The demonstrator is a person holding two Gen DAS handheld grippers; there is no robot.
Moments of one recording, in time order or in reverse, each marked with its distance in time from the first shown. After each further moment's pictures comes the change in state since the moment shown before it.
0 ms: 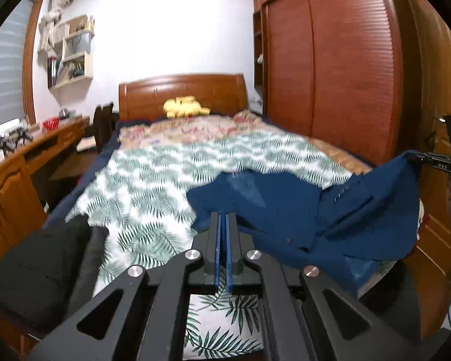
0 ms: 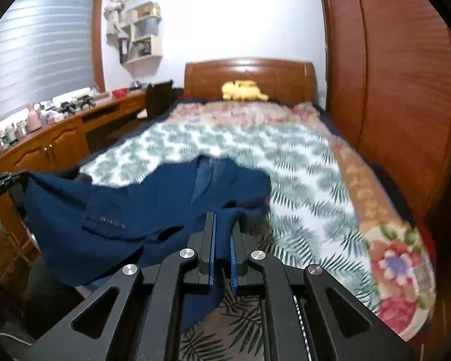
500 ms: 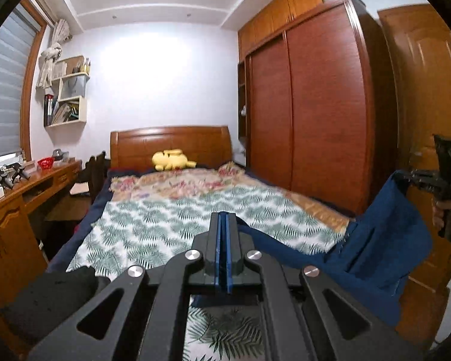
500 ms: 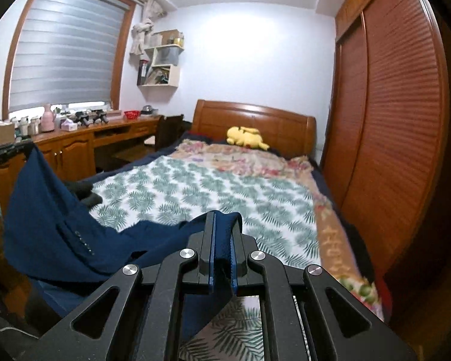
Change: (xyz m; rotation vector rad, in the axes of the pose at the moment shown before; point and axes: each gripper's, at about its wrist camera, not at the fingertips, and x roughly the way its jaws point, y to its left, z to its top) left arm -0.104 -0.007 0.076 0.005 -0.224 -0.066; right arm -0.112 0.028 0.060 -0.150 -0.155 -0.033
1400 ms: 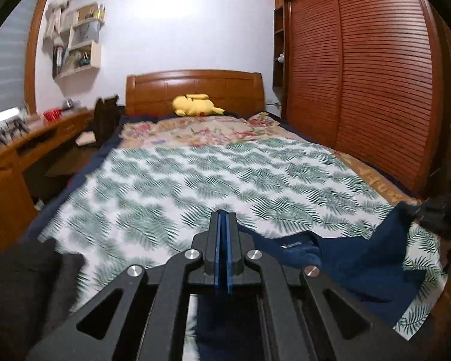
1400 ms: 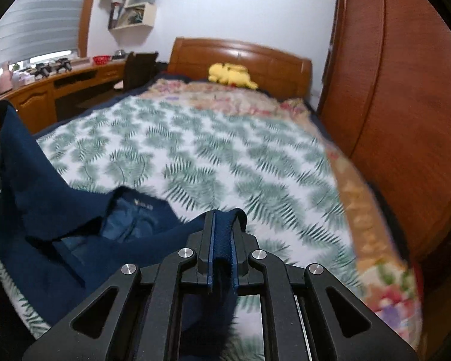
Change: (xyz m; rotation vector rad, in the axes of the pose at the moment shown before) left arm 0.275 0.047 -0.112 -0.092 0.242 0.114; right arm 0.295 -0.019 -0.121 0.035 0.307 -0.082
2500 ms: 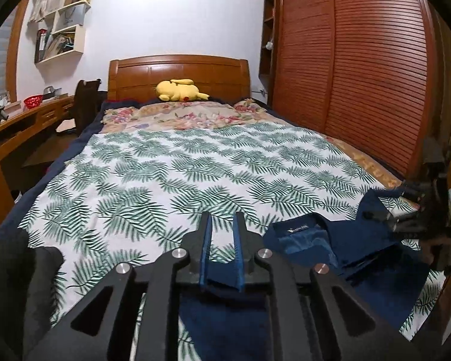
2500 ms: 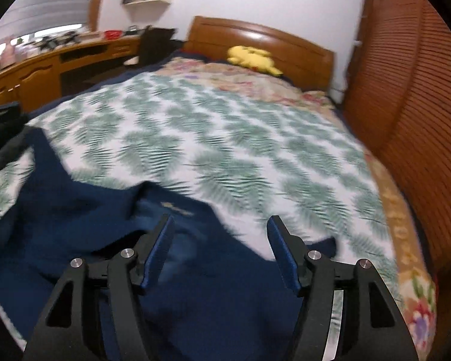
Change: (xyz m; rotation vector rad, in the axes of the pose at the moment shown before) left arm 0.035 0.039 -0.014 0.014 0.043 -0.077; right arm 0.071 0.106 0.036 -0.106 0.082 0.075
